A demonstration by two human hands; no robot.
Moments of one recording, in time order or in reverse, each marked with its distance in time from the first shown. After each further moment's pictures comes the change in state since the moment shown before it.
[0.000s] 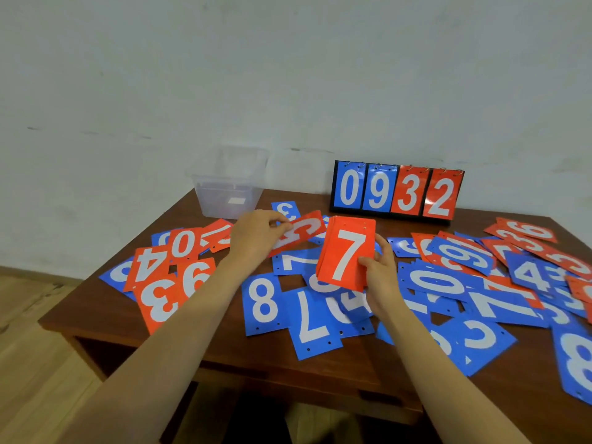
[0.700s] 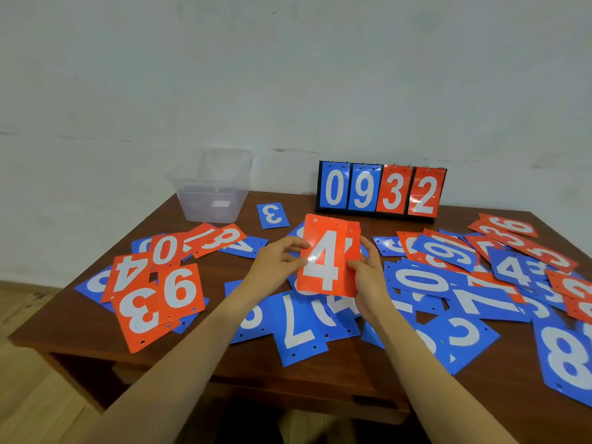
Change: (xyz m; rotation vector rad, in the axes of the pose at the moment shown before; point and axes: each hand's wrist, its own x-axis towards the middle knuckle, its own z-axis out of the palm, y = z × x) left_hand -0.028 0.016 0.053 -0.569 -0.329 -0.054; right_hand 0.003 0.000 -0.010 0.001 -0.027 0.012
